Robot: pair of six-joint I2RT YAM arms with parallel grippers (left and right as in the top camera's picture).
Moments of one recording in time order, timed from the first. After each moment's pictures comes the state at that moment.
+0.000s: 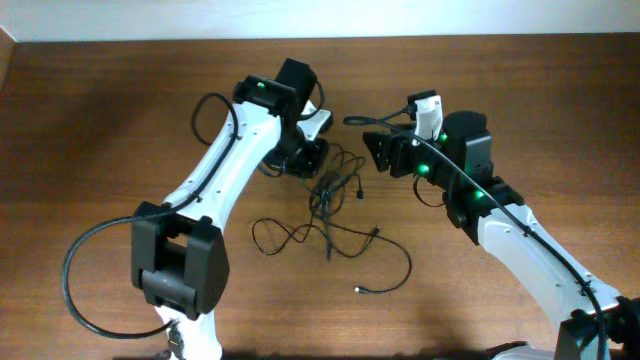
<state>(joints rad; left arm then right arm) -0.37 1.99 1.76 -1.25 0.24 -0.03 0.27 1.48 0.88 0.10 -0.42 0.30</state>
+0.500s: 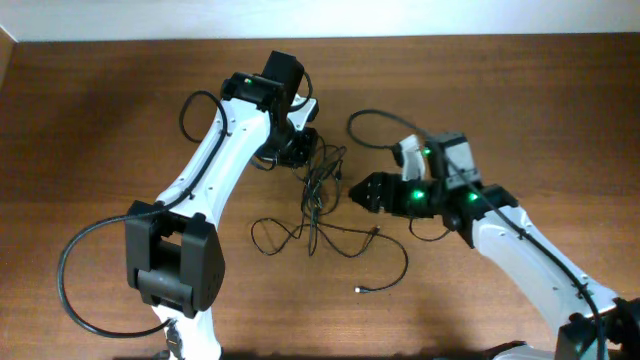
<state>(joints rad) -0.33 1.99 1.76 -1.20 0.20 -0.07 0.34 1.48 0.88 -0.31 -0.61 0.50</state>
